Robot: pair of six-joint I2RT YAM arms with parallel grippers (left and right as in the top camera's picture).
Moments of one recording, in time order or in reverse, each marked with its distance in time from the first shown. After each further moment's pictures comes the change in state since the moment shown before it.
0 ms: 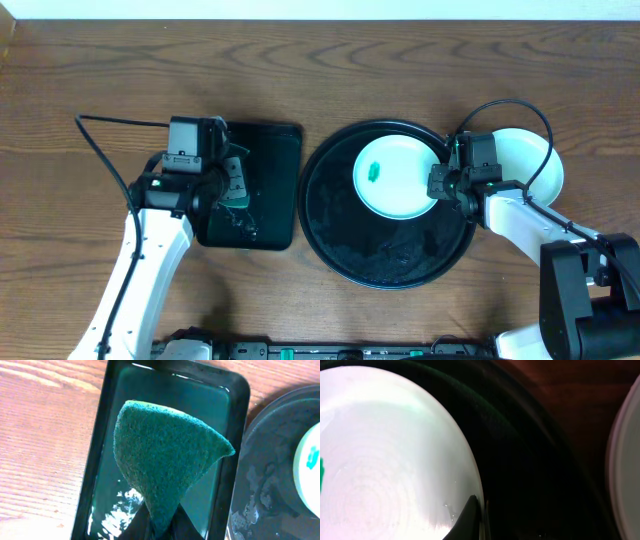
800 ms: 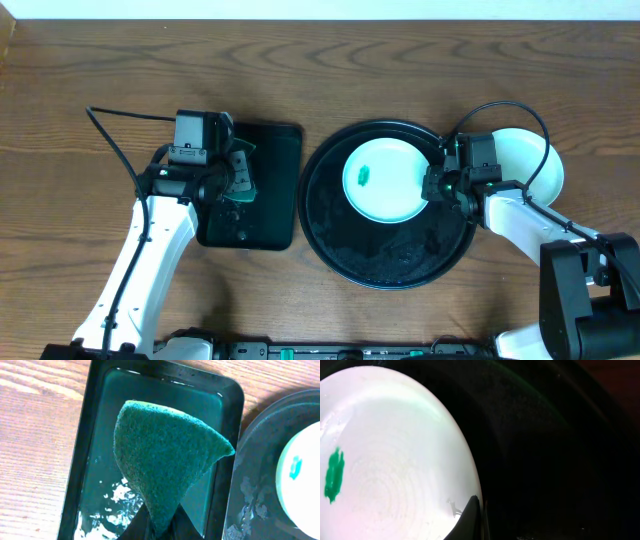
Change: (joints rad) left arm 0.000 0.064 0.000 0.070 0.037 0.000; right arm 0.000 0.000 0.000 -0.004 -0.129 0.000
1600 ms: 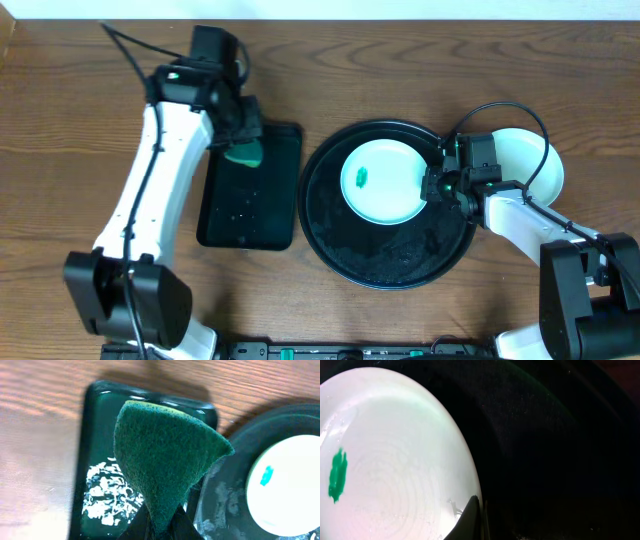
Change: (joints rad) left arm -0.074 0.381 0.627 -0.434 -0.032 -0.030; right arm 0.000 0.000 -0.001 0.000 -0.020 0.000
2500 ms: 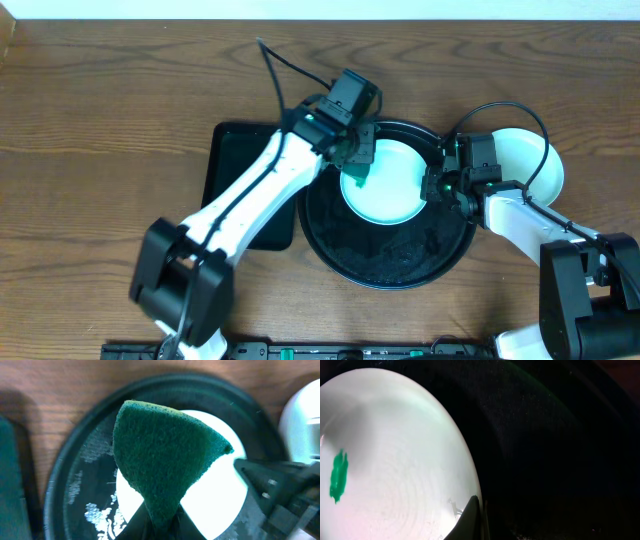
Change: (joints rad) left arm -0.424 0.122 -0.108 0.386 0.020 -0.210; right arm 0.000 0.000 0.000 0.002 -0.004 0.002
